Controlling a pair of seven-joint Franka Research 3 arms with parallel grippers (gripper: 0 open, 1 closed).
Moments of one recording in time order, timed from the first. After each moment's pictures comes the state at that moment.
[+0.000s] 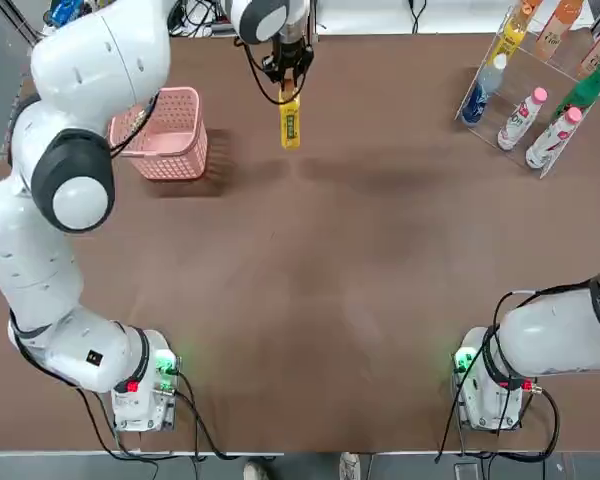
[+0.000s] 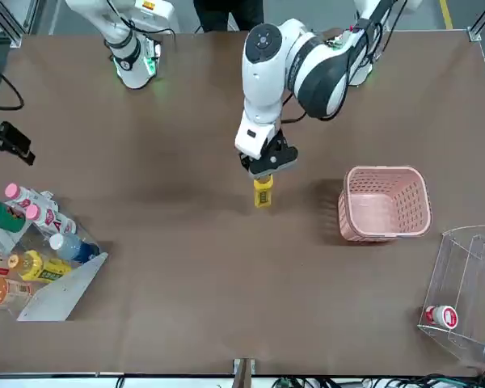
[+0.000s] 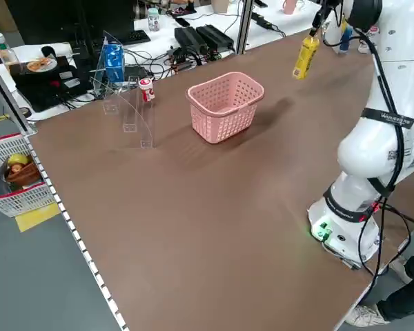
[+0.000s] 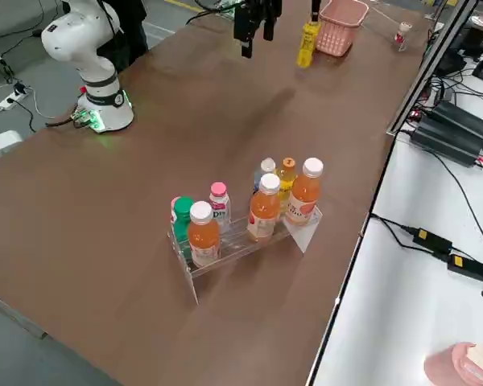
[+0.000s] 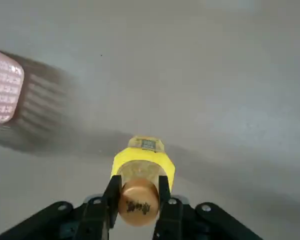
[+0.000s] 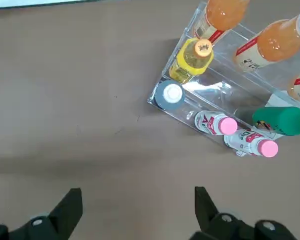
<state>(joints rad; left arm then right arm) -0.38 0.50 -0.53 -1.36 0.38 1.85 -1.22 0.04 0.07 -0.08 -1.44 -0.01 1.56 0.04</state>
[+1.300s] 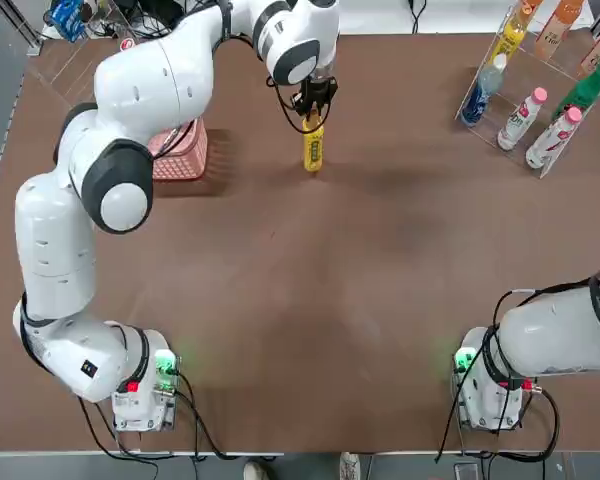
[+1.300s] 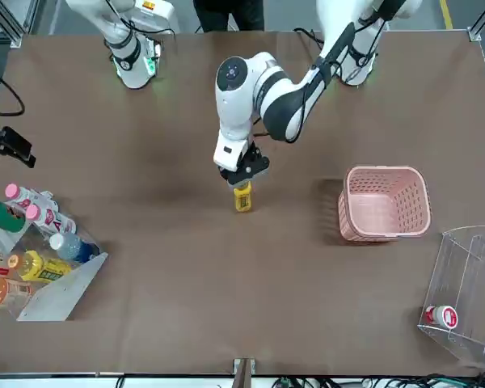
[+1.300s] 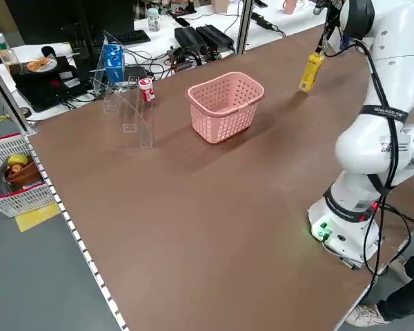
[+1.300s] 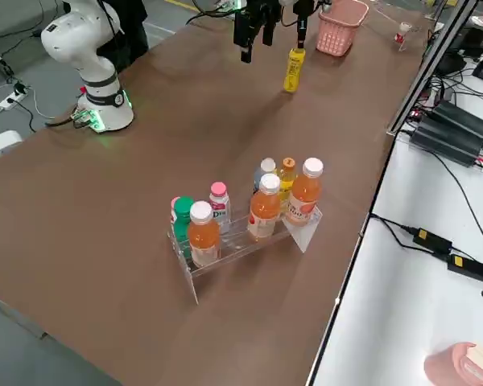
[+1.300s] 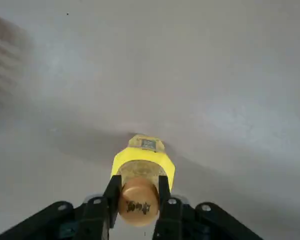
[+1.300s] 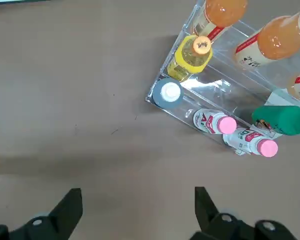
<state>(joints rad) -0.54 0.65 -0.43 -1.30 0.39 1.95 -1.39 0.02 0.08 -0.07 -1.44 -0.01 1.56 0.04</state>
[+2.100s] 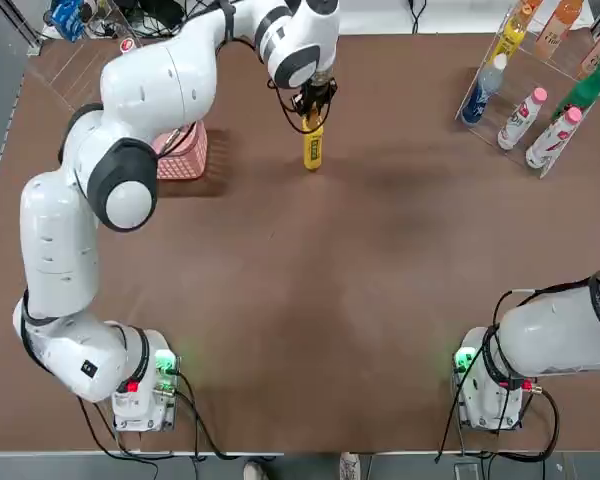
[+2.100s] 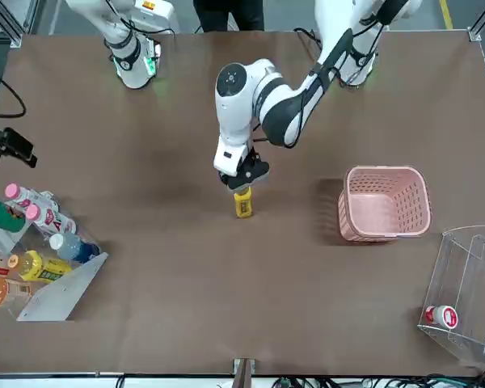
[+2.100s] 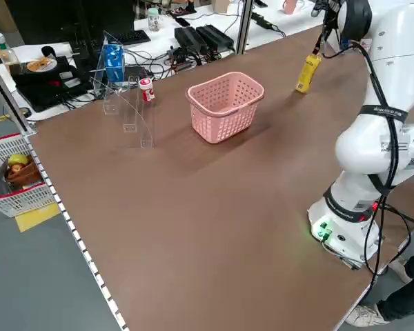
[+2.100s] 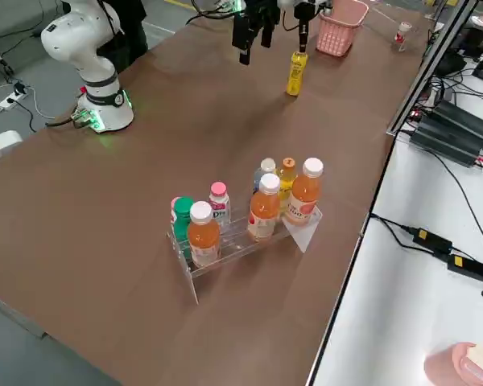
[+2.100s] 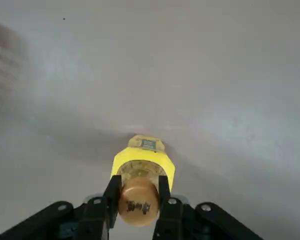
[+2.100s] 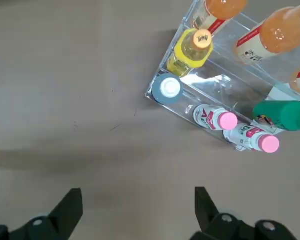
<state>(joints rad) -0.54 0.68 -0.42 -1.29 0.44 1.98 -1.43 0.02 0.09 -0.07 -1.44 -0.01 1.55 0.04</state>
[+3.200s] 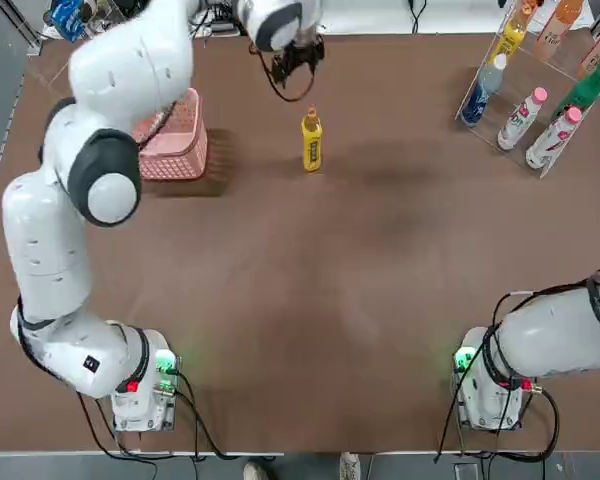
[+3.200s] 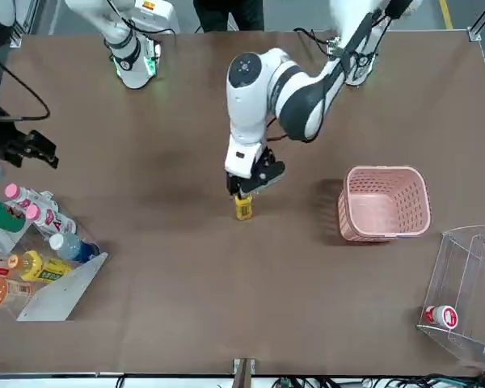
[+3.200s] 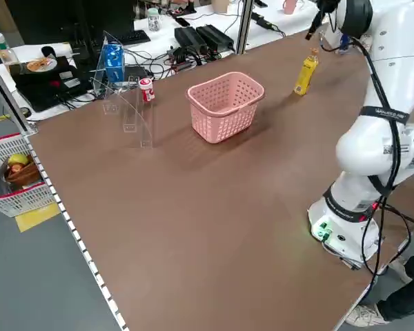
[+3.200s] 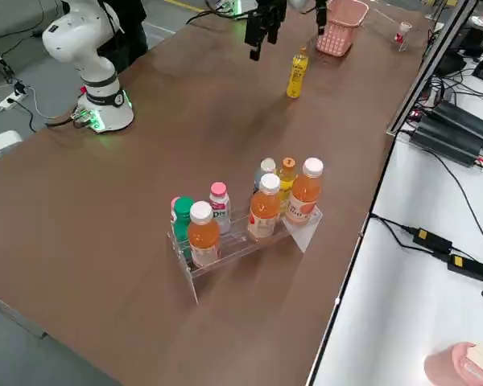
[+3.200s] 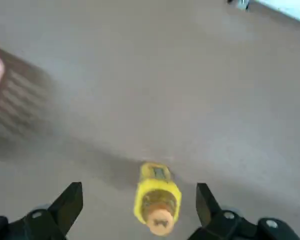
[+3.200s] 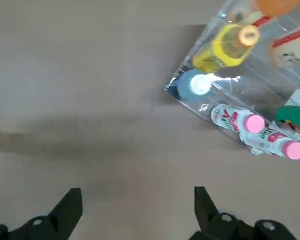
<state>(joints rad) -0.41 0.58 -0.48 -1.25 0.45 1.86 -1.34 0.11 0.09 -0.05 -1.46 -0.01 1.55 0.05</state>
